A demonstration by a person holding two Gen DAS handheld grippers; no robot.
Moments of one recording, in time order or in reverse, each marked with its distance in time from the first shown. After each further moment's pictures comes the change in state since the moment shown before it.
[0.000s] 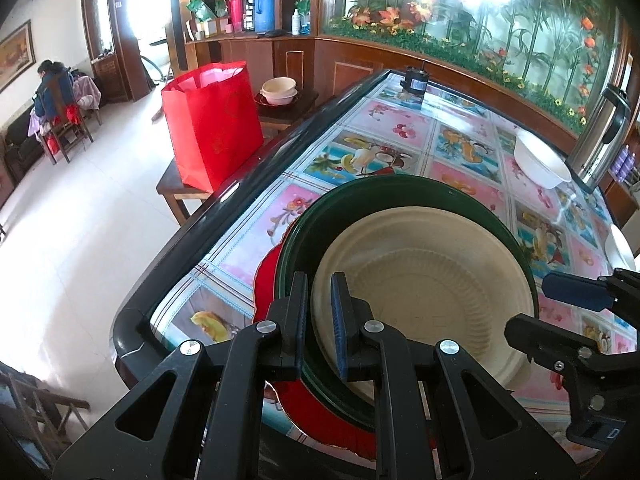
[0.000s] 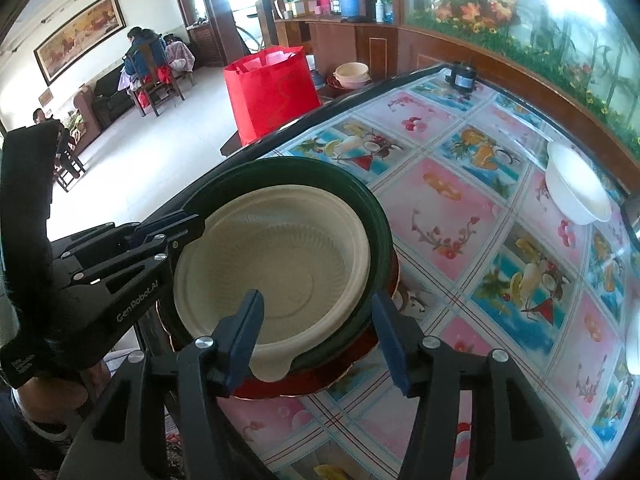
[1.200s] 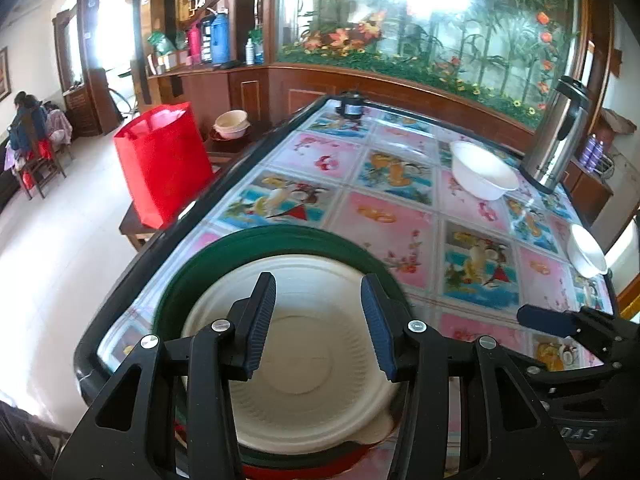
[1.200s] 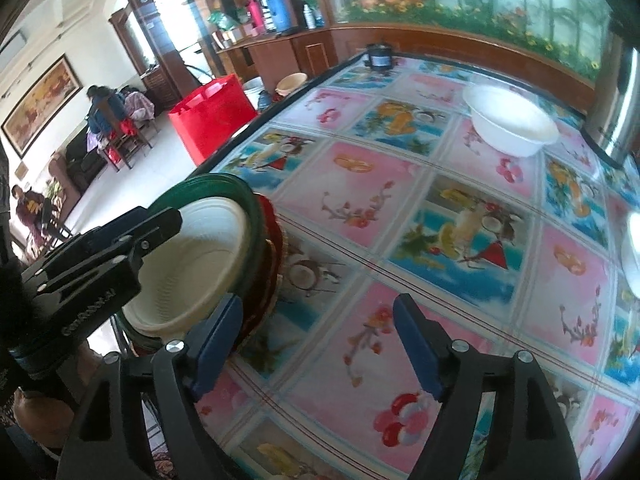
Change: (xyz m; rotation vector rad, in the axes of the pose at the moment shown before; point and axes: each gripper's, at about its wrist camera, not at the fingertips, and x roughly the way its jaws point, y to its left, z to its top) left arm -0.020 -0.086 0.020 0.084 -0.088 -0.104; right arm -0.030 -0.082 -0.038 0.250 -0.052 -0.031
